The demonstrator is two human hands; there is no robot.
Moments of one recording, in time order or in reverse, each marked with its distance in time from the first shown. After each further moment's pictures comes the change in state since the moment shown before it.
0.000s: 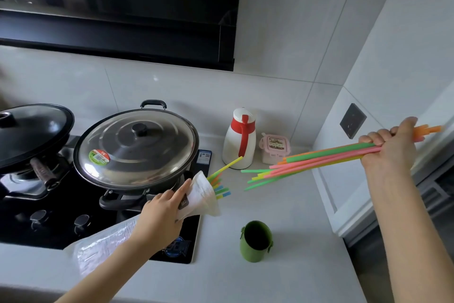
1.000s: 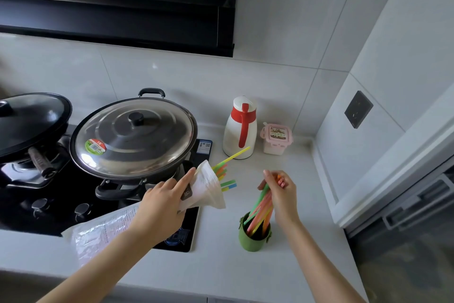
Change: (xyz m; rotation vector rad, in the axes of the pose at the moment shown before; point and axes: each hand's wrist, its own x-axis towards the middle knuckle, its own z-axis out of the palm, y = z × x) left_hand 0.005 0.020 -0.009 0.048 -0.019 0.018; right_hand -0.074 0.177 -0.069 -0.702 -0.462 0.100
